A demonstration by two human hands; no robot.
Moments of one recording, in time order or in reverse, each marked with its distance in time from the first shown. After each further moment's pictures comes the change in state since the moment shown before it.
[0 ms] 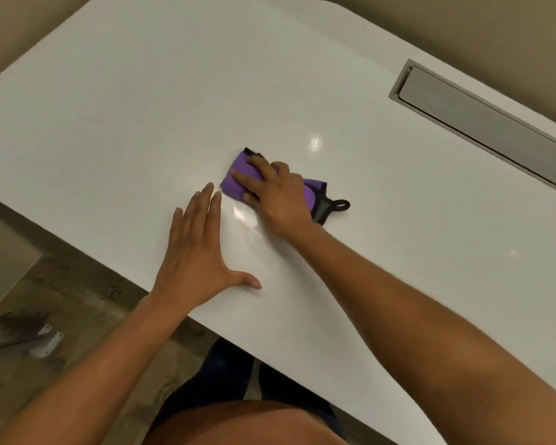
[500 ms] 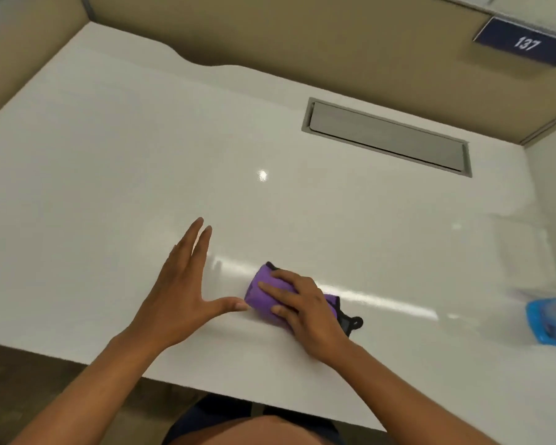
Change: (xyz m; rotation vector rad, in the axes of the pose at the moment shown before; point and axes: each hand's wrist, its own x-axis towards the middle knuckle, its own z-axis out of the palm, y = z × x) left_hand 0.025 0.031 -0.044 -0.312 -0.179 0.298; right_hand -0.199 0.019 -0.002 0.683 0.113 0.301
